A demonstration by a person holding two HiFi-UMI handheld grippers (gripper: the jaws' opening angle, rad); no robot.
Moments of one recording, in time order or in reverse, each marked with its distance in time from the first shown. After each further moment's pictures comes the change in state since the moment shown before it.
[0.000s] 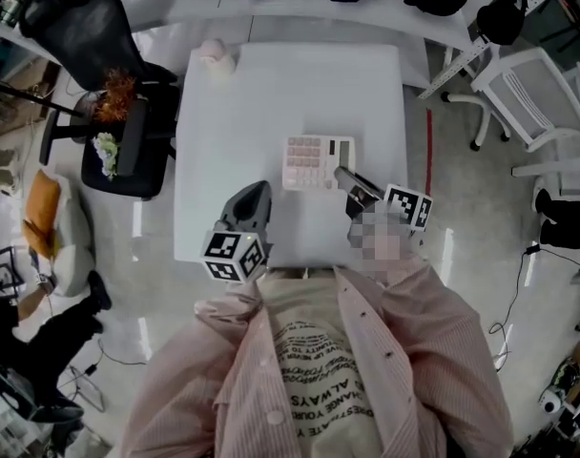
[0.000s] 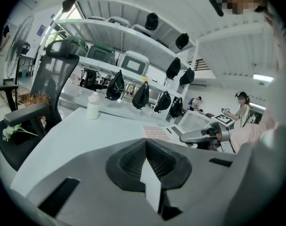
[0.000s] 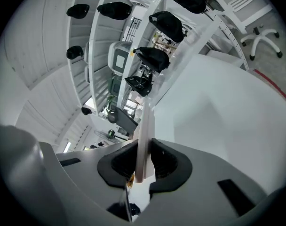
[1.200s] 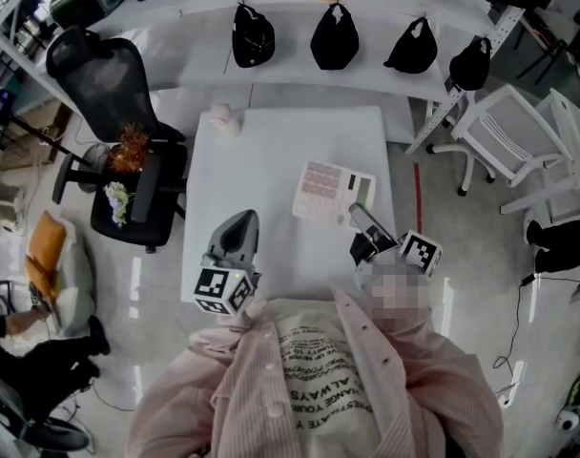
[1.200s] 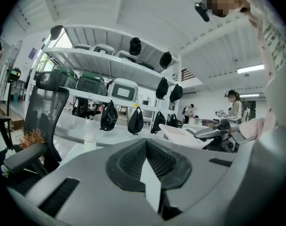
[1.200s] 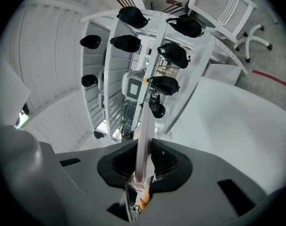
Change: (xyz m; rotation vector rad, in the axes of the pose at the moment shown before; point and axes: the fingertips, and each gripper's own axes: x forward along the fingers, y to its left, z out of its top) left arm -0.034 -0.017 0.105 0.176 -0.228 -0.035; right arm -0.071 0.077 0.060 0.066 -0.267 0.066
